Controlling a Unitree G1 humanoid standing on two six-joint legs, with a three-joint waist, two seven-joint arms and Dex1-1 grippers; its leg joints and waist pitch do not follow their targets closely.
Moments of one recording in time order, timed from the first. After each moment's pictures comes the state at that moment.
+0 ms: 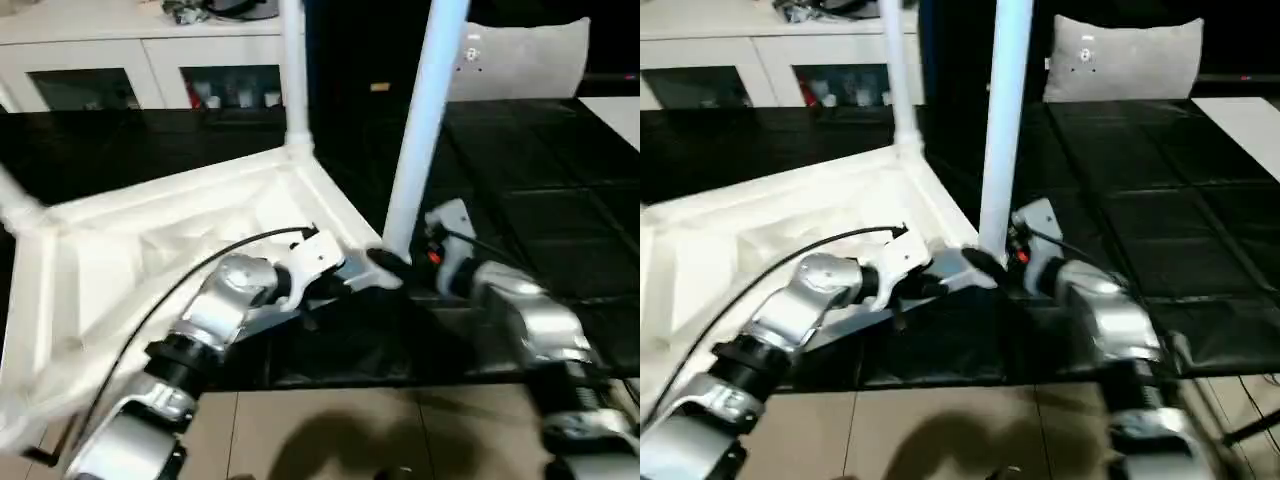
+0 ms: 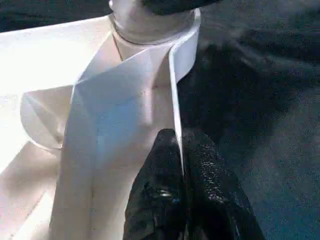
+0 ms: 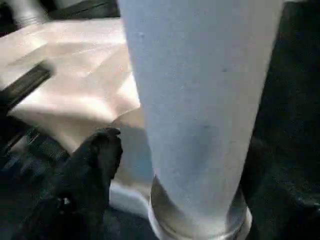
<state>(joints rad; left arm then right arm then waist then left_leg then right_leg) -0.59 0.25 -0.34 0.49 0.11 0.21 -0.97 -0.46 -0.34 0.03 0.39 0.20 0.32 0.90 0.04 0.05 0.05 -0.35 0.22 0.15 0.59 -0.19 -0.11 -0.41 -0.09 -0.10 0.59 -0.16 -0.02</state>
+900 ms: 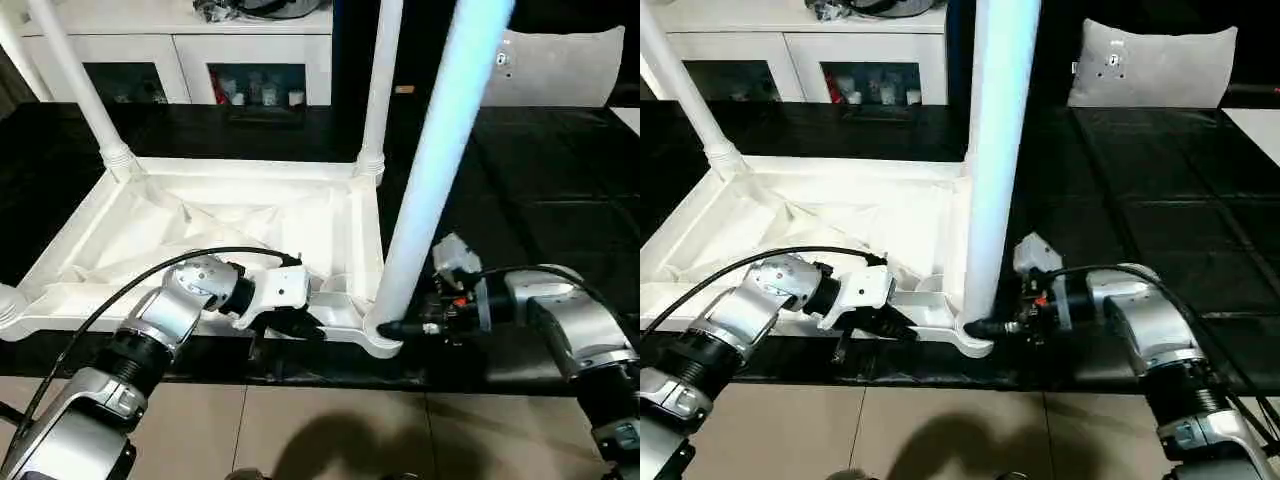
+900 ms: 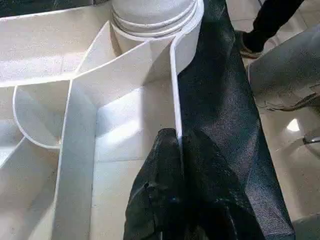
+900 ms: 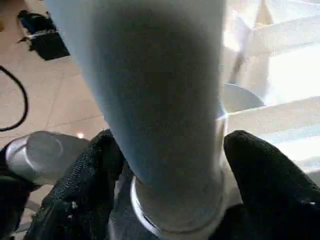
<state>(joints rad) -0.59 0.43 -0.41 0.52 0.05 -0.08 -1.35 -0.44 -0.52 0.20 0.32 0.25 0.28 1.38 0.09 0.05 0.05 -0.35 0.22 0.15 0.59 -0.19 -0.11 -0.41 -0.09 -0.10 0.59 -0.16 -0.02</state>
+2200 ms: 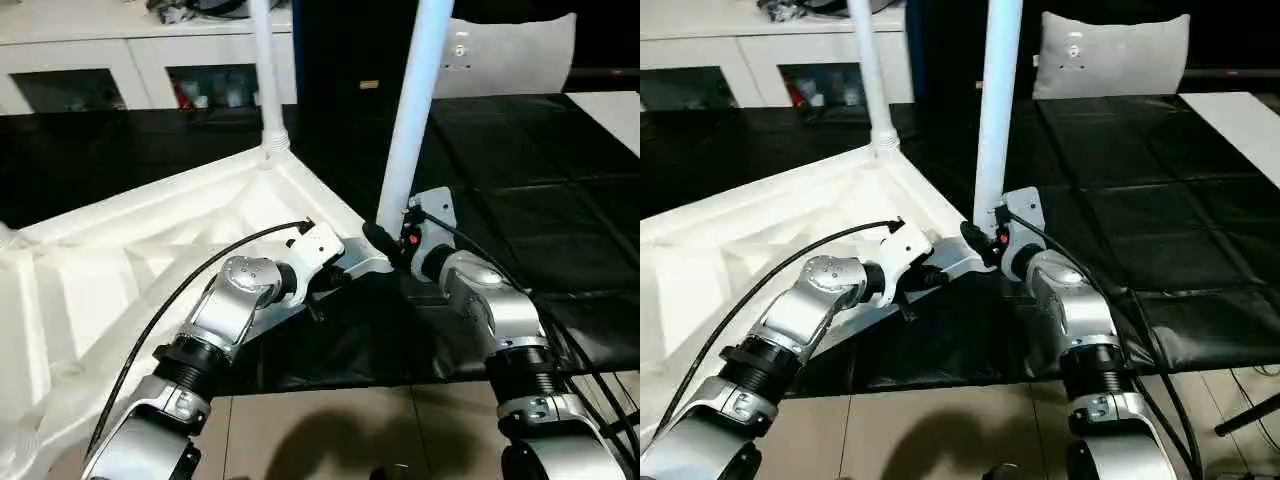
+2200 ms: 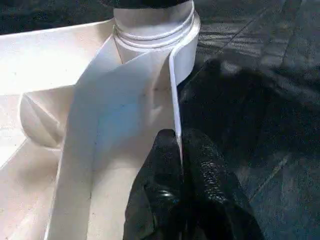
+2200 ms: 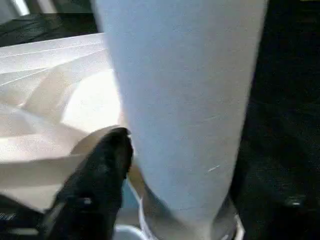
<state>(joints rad) -0.58 0.17 -0.29 0.47 0.12 0.31 -0.81 -0.51 -0.15 -0.02 0.44 0.14 0.31 0.53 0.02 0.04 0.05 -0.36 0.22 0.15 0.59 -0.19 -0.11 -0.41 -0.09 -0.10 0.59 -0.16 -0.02</state>
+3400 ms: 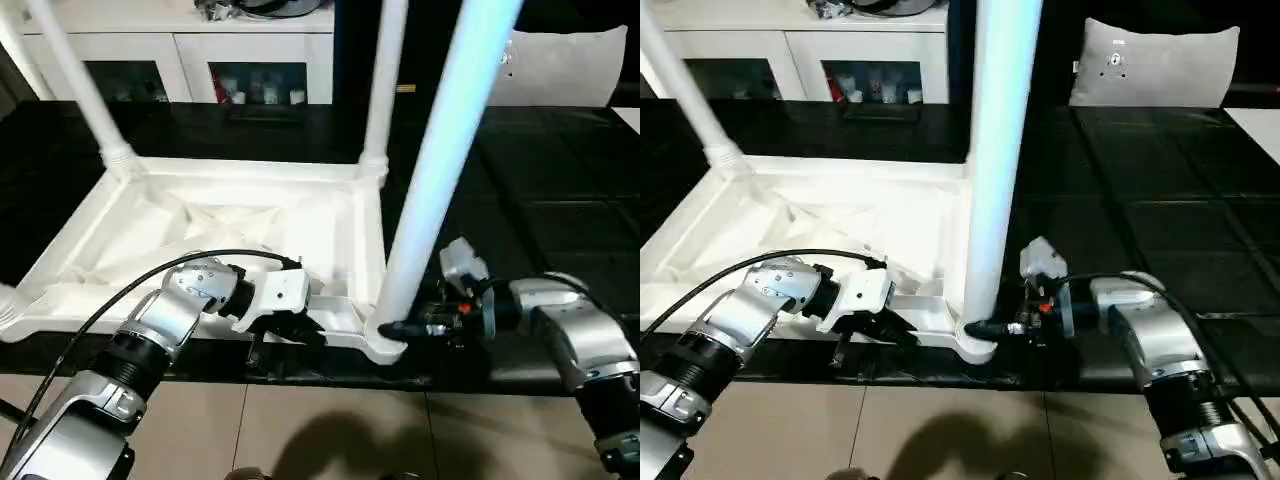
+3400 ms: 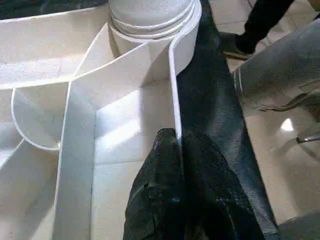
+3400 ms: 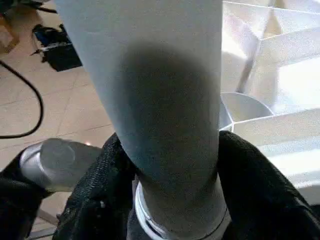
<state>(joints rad) -0.58 0.43 -0.43 0.51 0.04 -0.09 -1.38 -0.39 -0.52 0.18 0.28 0.29 0.28 1.40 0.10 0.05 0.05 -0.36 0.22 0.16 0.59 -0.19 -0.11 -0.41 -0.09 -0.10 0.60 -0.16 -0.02</state>
